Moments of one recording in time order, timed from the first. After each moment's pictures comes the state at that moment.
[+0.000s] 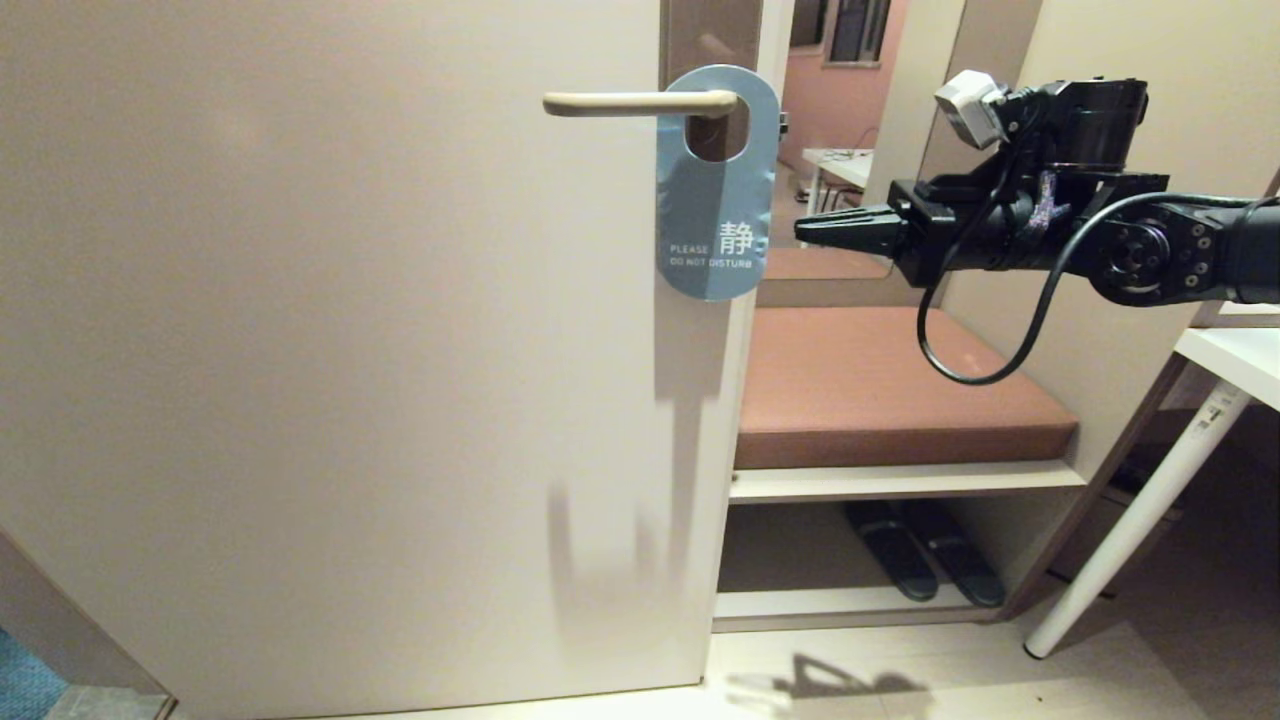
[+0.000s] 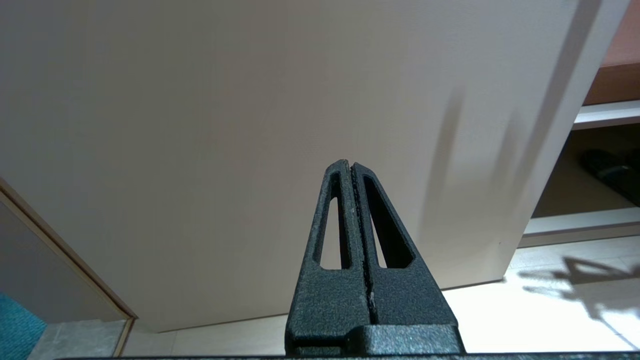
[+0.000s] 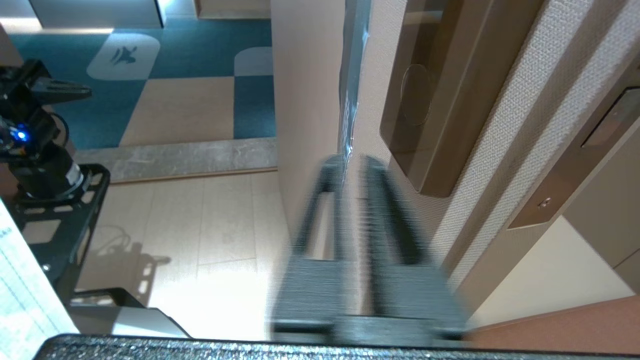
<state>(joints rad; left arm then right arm) 0.00 0.00 0.00 0.00 -0.01 0.08 0.15 2.03 -1.70 -0.22 1.21 -0.15</state>
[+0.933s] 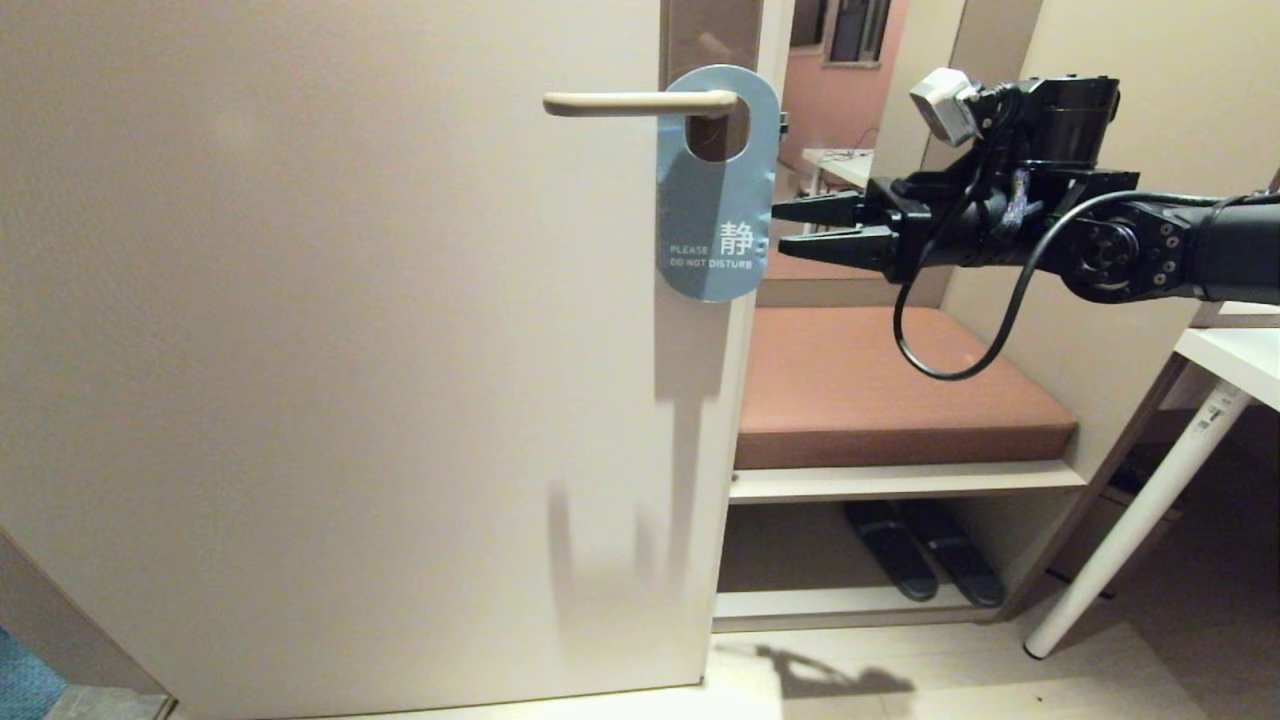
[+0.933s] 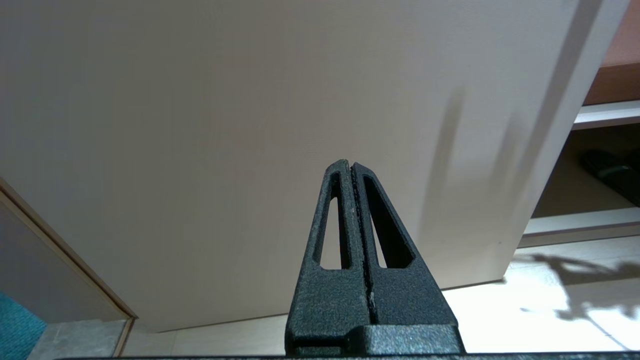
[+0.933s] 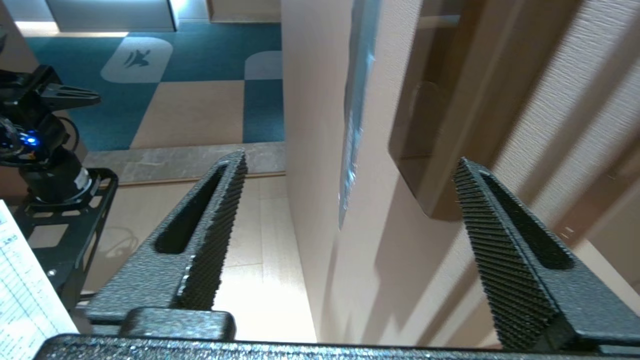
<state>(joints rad) 0.00 0.00 0.00 0.00 -0.01 0.08 0.19 2.07 -1.76 -0.22 1.21 -0.13</state>
